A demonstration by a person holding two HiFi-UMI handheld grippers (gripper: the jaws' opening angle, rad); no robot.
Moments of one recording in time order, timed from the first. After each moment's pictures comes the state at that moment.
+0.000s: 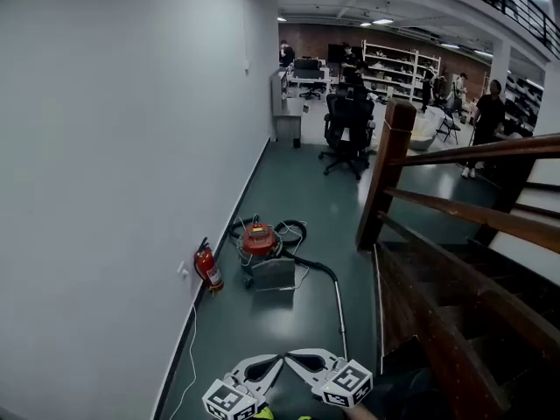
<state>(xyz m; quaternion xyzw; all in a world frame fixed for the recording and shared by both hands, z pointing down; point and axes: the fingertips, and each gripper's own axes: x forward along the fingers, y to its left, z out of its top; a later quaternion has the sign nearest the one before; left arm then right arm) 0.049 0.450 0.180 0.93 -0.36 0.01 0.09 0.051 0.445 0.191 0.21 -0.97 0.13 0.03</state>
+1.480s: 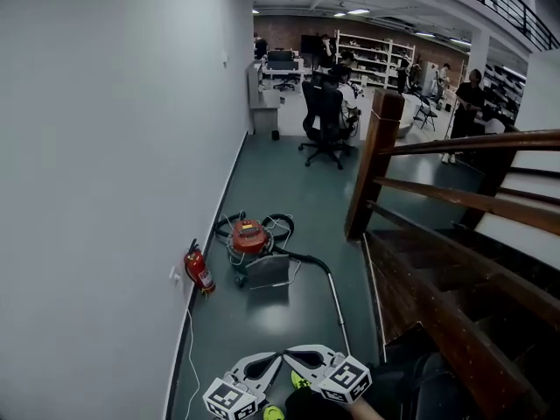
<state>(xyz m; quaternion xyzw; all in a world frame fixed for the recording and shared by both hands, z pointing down) -0.007 0.422 0.194 0.94 -0.32 0.00 0.12 -0.005 0.418 0.204 0.25 -0.96 0.12 0.07</state>
